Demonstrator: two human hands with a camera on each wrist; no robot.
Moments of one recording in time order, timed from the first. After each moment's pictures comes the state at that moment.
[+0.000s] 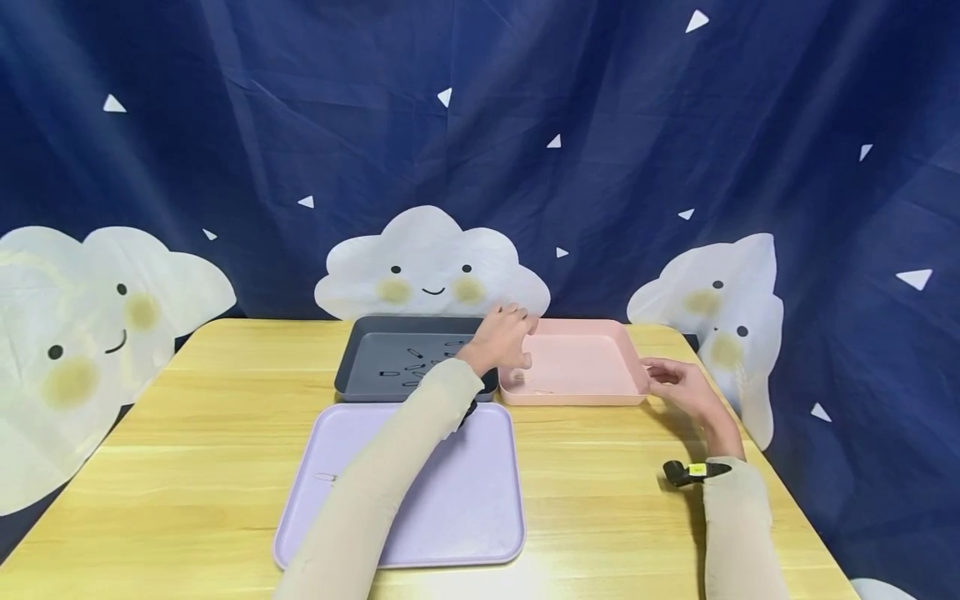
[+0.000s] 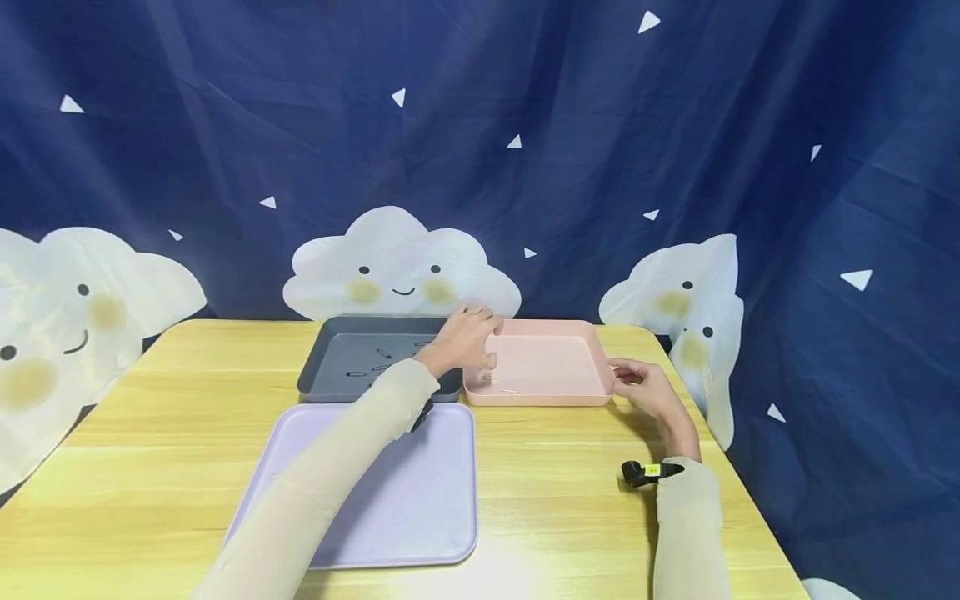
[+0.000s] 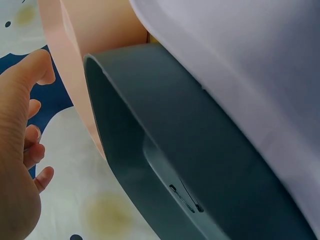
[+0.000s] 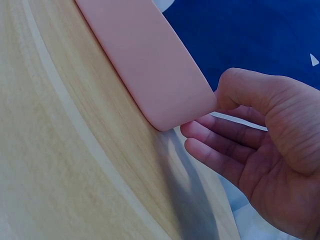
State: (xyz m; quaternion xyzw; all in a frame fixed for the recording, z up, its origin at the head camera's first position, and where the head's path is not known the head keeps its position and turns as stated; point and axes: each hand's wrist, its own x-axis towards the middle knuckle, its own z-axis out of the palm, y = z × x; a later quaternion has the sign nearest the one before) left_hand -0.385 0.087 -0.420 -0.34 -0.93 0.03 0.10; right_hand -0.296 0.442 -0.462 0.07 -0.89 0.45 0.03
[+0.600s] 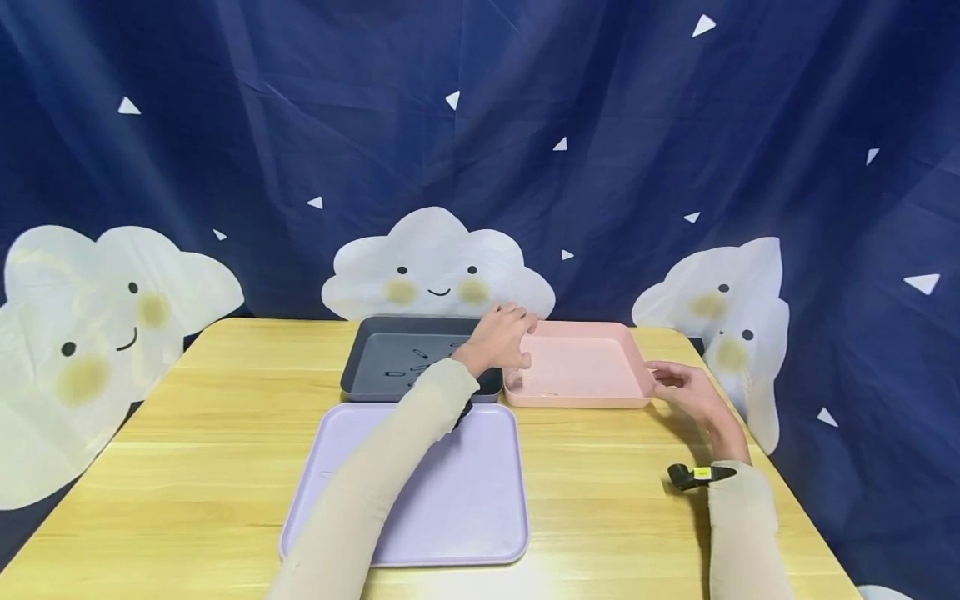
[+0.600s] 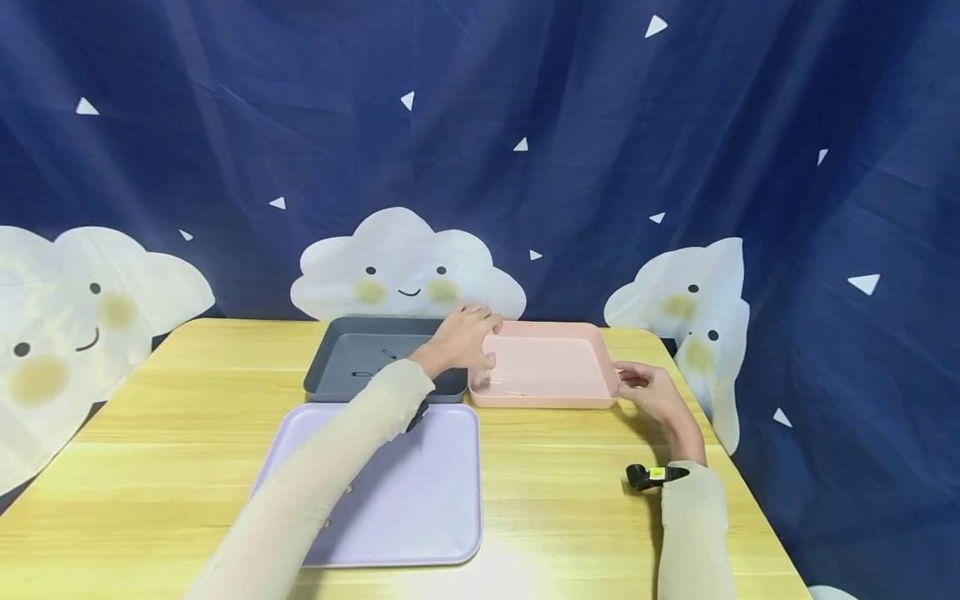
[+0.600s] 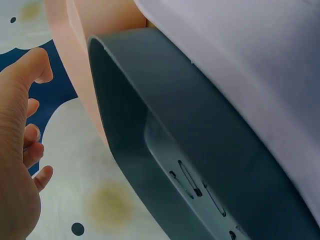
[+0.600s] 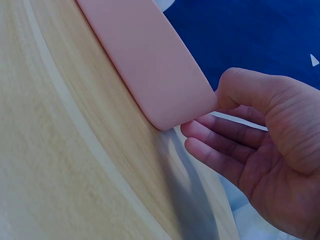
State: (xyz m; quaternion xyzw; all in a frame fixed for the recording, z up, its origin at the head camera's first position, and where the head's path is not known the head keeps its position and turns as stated) left_hand -0.382 0.073 -0.414 -0.34 -0.93 0.01 0.11; right_hand -0.293 0.440 -0.461 0.08 -0.90 0.43 0.03
